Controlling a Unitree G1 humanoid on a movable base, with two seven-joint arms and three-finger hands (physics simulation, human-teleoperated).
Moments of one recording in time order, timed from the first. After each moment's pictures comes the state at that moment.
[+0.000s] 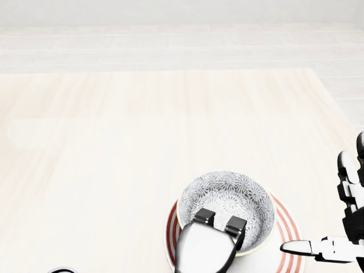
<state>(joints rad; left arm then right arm) -0.03 -0.20 -0.59 0.30 1.51 0.09 0.15 0.19 -0.04 -0.42 -0.39 0.15 0.01 0.31</state>
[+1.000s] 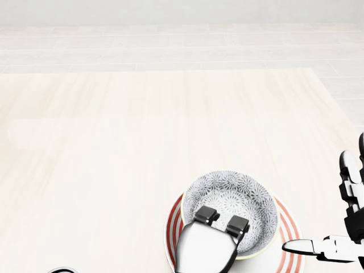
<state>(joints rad) -0.01 -0.19 -0.61 0.26 1.51 0.09 0.16 0.18 -0.04 -0.43 -0.39 0.16 0.01 0.31</state>
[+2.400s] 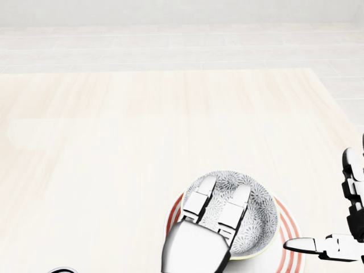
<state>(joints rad) 0.09 -0.09 -0.66 -0.06 1.49 0.09 0.04 0.18 -0.04 -0.43 -0.43 0.17 0.05 0.30</state>
